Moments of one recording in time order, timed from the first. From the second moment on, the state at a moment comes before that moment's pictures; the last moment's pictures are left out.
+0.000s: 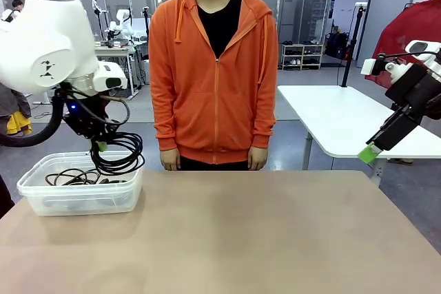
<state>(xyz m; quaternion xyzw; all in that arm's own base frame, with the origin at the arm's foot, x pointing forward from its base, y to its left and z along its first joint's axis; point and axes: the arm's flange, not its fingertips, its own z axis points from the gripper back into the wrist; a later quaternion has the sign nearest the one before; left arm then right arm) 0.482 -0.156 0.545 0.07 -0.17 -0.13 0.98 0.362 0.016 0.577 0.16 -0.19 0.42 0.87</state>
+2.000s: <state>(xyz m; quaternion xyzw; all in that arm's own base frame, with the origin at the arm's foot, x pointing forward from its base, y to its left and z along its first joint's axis) 0.635 -0.076 0.456 0.03 -0.11 -0.04 0.99 0.362 0.016 0.578 0.16 -0.19 0.42 0.87</state>
